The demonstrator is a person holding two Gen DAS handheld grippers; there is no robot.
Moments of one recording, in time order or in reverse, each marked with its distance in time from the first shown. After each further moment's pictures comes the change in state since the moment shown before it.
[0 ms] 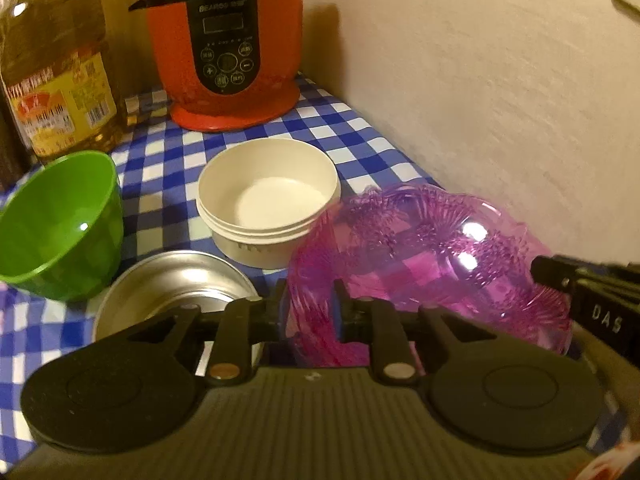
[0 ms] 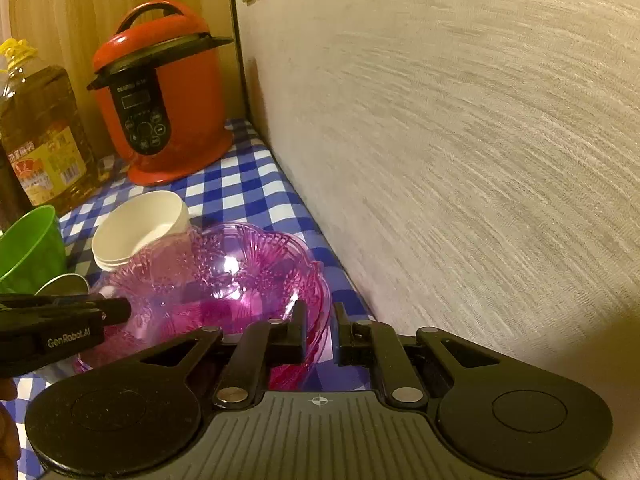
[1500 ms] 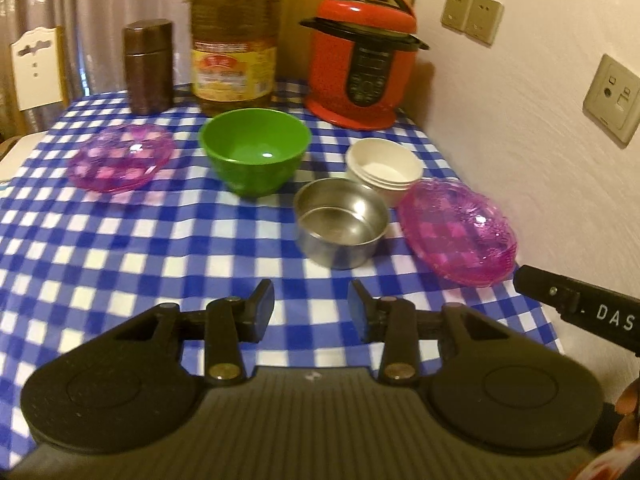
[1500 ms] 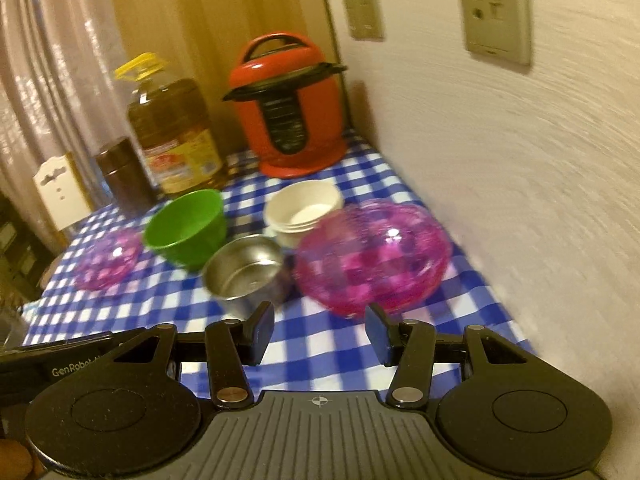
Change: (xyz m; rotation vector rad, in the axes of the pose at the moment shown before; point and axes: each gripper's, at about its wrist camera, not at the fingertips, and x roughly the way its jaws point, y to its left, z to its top) left arm -0.205 0.084 -0.092 -0.286 -0.035 0.093; right arm -0.159 0.079 -0.036 -0.010 0.011 0.232
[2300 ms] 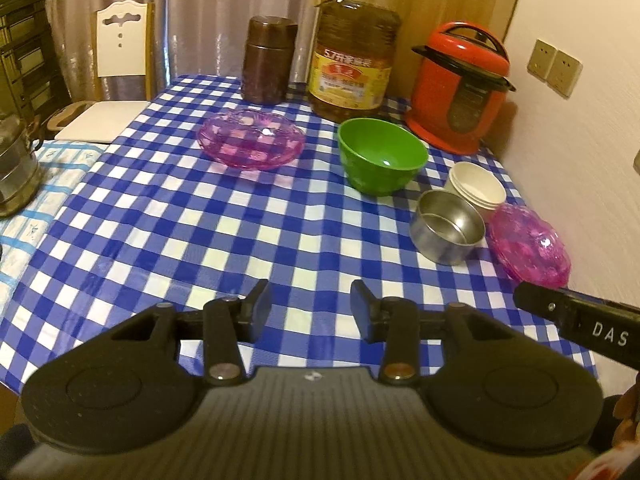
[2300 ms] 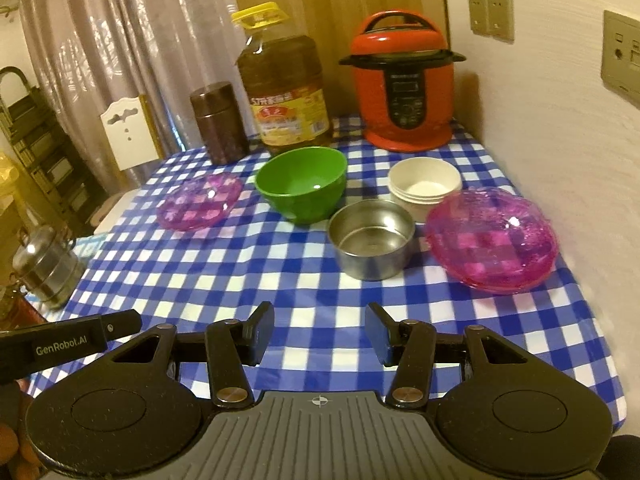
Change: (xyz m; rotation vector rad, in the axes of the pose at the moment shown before) left arm -0.071 0.104 -0.022 -0.154 -0.022 0.135; right arm -0.005 0.104 -0.025 -0.159 0.083 0.145
